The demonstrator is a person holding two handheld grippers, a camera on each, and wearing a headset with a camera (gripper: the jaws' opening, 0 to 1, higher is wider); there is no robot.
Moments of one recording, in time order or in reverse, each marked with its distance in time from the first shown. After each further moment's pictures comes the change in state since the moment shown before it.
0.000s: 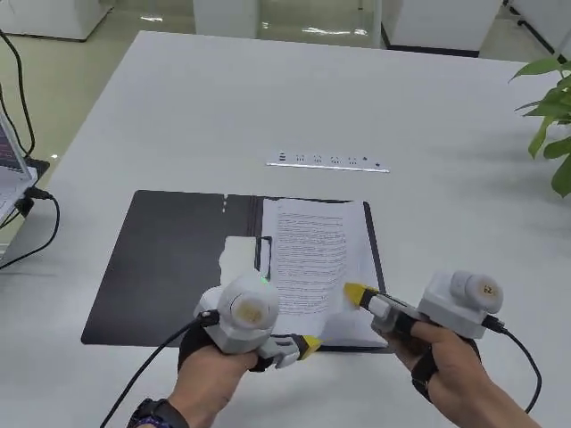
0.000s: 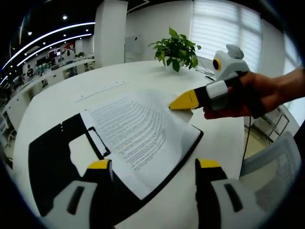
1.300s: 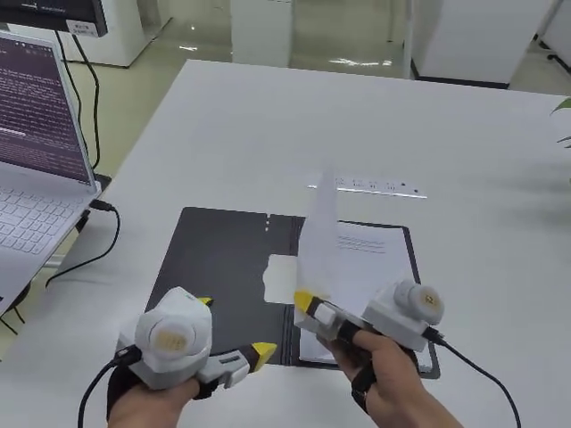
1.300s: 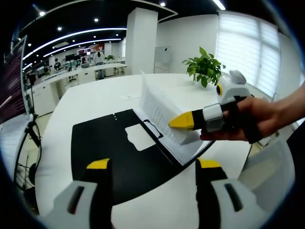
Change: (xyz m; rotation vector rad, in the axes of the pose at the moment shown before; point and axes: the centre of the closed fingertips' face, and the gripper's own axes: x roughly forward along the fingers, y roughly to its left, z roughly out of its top) left arm -0.123 0.076 -0.022 -0.127 -0.107 0.203; right arm 0.089 0.104 -0.050 0.092 0.032 0.099
